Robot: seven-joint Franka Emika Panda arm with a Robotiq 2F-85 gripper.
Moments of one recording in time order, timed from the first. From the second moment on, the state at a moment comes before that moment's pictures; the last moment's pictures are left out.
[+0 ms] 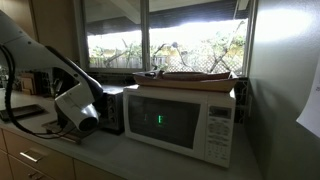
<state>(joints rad) -0.07 -0.22 0.00 -2.75 1.93 1.64 -0.90</state>
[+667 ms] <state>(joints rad) -0.06 -0.13 0.01 -2.75 2.12 1.62 -1.05</state>
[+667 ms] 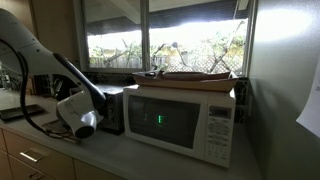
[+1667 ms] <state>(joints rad) -0.02 -0.14 0.05 -2.74 2.27 1.79 -1.05</state>
